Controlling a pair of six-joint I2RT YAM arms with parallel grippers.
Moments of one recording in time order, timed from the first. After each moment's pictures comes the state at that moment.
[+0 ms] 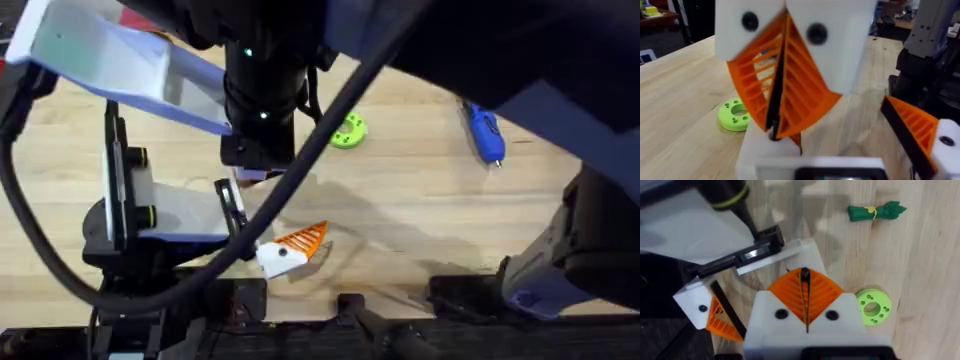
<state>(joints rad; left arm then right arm) 0.01 0.01 0.01 -0.14 1.21 0.05 1.06 1.95 2.11 -1.43 -0.09 -0.51</state>
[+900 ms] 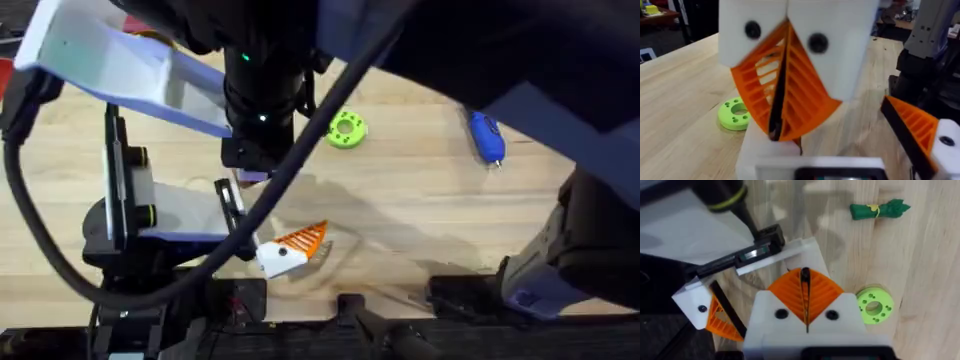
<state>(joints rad) 0.01 0.01 0.01 -0.14 1.21 0.05 1.06 1.97 2.11 -1.44 -0.09 -0.51</state>
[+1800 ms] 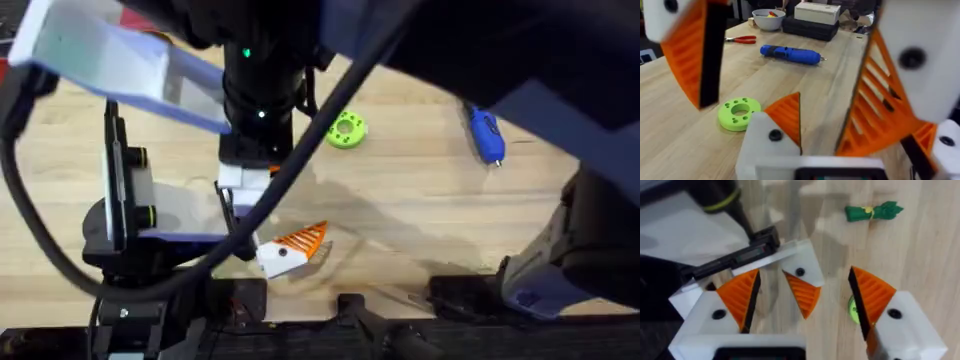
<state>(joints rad) 0.01 0.01 0.01 -0.14 1.21 0.05 1.06 1.96 2.11 -1.42 -0.09 -0.49</state>
